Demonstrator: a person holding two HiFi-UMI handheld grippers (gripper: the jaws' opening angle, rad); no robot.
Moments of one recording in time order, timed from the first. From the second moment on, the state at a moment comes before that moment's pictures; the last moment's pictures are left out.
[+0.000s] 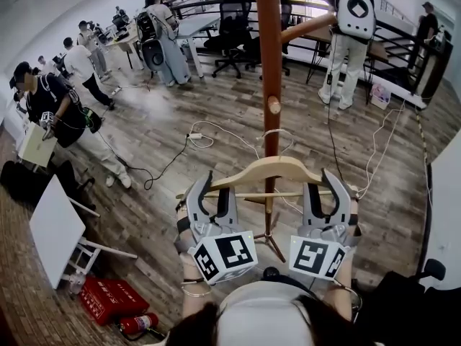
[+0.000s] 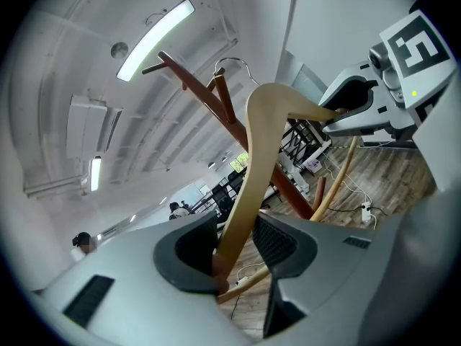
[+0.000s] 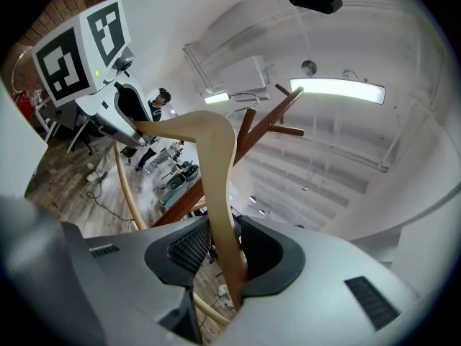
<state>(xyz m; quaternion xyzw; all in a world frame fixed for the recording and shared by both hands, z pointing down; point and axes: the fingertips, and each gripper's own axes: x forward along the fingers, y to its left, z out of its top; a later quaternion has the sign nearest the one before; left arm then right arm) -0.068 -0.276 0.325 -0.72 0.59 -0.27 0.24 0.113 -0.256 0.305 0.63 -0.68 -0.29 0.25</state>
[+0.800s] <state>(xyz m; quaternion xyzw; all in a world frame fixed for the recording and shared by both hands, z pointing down) -0.061 -0.309 0.305 -0.72 0.60 -0.26 0.24 0.118 -0.295 0.290 0.62 -0.69 -0.29 0.24</state>
